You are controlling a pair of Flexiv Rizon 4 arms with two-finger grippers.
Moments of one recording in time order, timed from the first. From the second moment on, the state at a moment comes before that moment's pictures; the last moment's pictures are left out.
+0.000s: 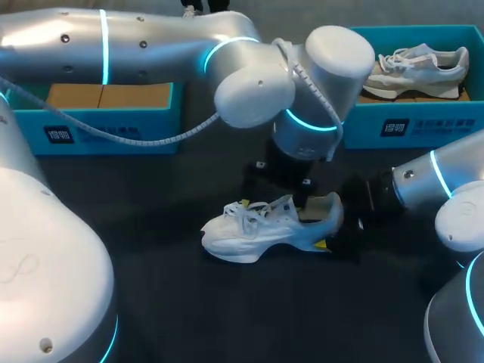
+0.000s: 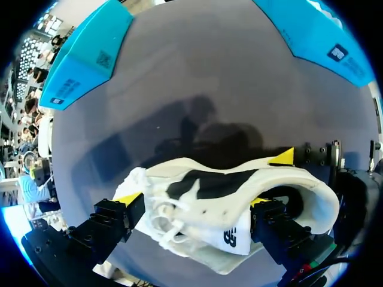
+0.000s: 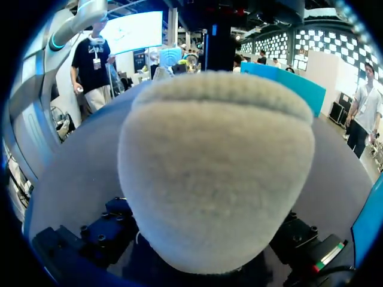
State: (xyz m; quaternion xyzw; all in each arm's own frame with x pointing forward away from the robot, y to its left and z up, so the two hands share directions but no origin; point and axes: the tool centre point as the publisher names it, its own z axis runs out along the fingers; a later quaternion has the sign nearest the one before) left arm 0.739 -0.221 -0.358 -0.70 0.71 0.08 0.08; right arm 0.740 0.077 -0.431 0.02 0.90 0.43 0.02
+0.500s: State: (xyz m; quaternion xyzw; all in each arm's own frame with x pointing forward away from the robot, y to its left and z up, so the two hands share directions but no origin) left arm 0.726 -0.220 -0.330 -0.70 0.71 0.05 0.05; right arm 0.740 0.077 -0.431 0.02 0.90 0.43 0.02
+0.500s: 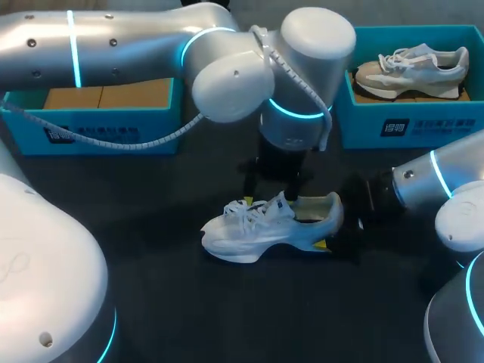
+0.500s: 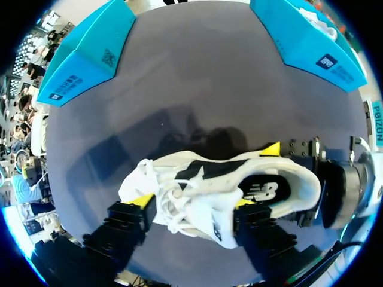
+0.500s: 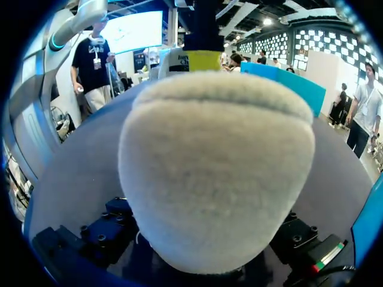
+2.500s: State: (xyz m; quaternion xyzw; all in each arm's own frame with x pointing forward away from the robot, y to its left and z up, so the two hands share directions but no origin) left arm 0.690 -0.097 -0.373 -0.74 0.66 0.09 -0.01; right arm 0.740 0.078 -0.431 0.02 0.90 0.43 0.02
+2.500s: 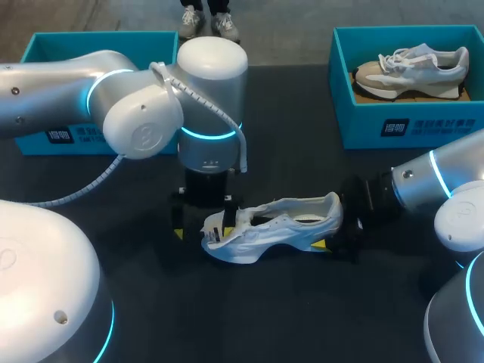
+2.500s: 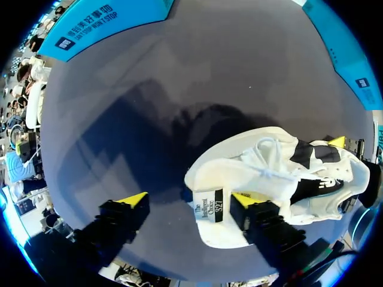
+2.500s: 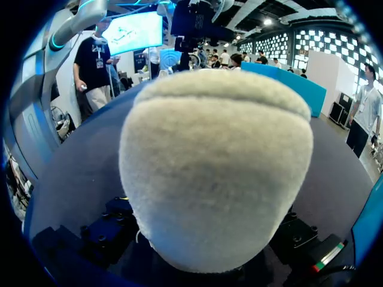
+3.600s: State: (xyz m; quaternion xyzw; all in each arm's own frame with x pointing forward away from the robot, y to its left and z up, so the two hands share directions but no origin) left arm 0.747 -0.141 -0.279 -0.42 0.90 -0.04 0.02; right arm 0.740 0.078 -0.431 0.02 0.90 0.43 0.02
